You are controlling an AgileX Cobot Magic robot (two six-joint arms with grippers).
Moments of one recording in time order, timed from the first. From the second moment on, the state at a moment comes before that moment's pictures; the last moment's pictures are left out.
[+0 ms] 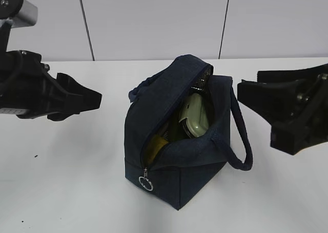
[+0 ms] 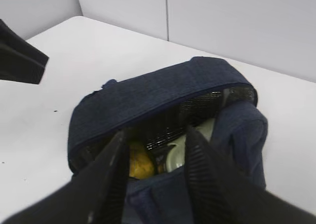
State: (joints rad) left arm -0.44 1.23 -0.73 -0.87 0.36 0.78; right arm 0.59 0.92 -0.52 0.35 -0.02 -0.31
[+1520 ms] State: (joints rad) left arm -0.44 1.23 -0.73 -0.88 0.36 0.78; right arm 0.83 0.96 -0.52 -0.27 0.03 0.33
